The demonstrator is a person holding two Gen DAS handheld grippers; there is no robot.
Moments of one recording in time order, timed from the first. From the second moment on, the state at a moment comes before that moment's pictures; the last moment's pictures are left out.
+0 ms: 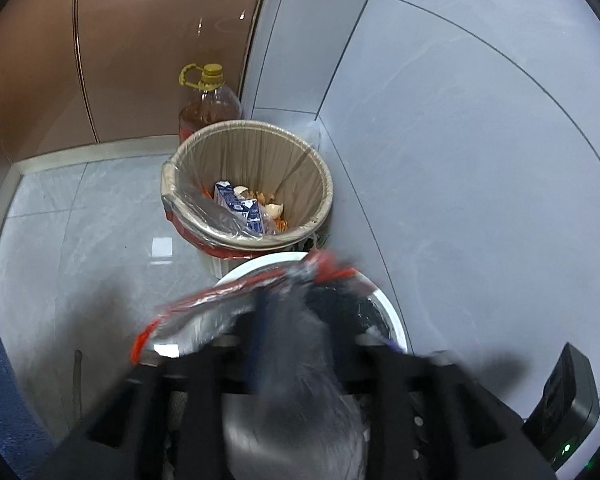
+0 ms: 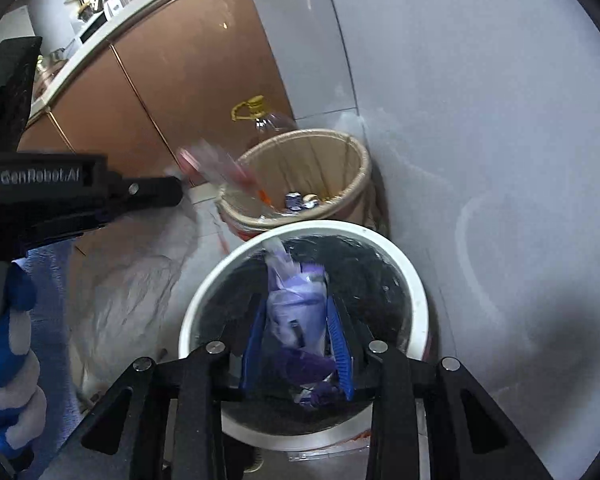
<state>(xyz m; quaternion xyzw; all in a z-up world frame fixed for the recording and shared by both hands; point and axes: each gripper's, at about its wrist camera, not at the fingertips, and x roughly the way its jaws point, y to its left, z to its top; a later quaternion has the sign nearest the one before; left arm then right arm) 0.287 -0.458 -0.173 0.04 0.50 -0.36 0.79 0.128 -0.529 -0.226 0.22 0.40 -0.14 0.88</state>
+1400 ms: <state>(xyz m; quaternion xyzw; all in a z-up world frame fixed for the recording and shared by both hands) 0.095 -0.086 0.048 0.03 0.22 -0.19 0.96 0.068 -0.306 0.017 0.08 0.22 0.05 0.97</state>
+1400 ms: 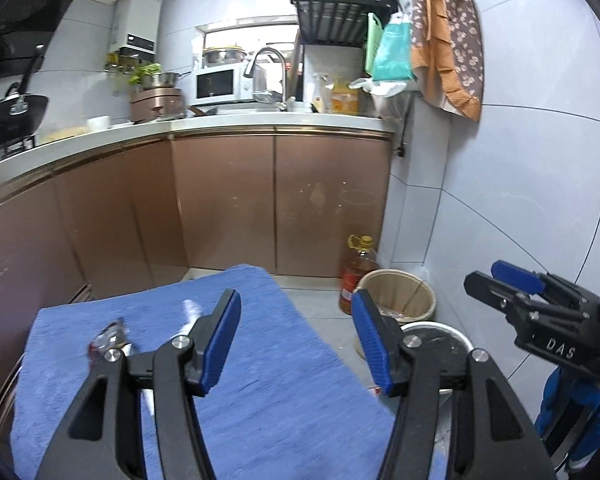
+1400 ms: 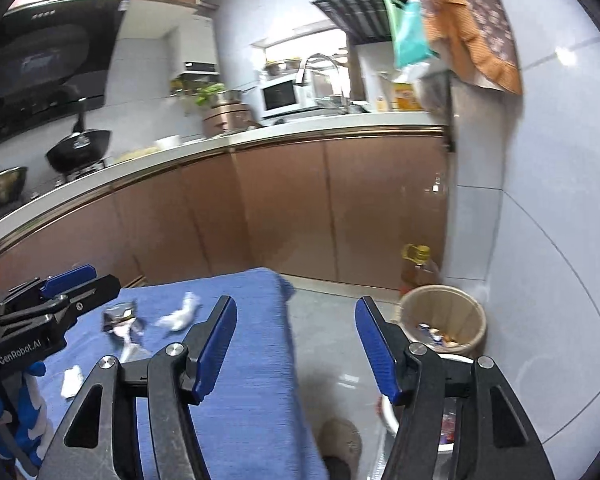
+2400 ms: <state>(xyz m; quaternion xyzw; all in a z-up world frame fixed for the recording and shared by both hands) 0.080 0.179 -0.074 -0.09 0.34 0.00 0.94 0.140 -0.115 -0.018 0.00 0.31 0.24 0.92</state>
